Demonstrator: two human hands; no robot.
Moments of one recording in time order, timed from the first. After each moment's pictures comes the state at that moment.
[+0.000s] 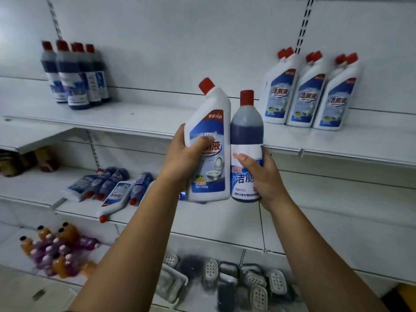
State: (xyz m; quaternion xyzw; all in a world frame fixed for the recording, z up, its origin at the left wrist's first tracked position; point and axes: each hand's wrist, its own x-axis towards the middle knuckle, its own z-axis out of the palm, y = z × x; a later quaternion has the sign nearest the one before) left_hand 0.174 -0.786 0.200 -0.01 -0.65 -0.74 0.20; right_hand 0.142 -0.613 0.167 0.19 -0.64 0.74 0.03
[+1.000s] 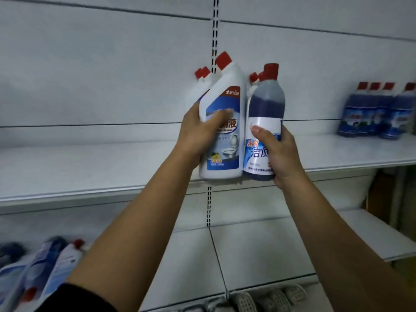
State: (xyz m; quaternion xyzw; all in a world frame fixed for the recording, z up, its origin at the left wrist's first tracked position) left_hand 0.024 -0.647 0.276 -0.21 -0.65 -0.72 0.13; right_hand 0.053 -0.482 0.239 0.08 -0.63 0.72 0.28
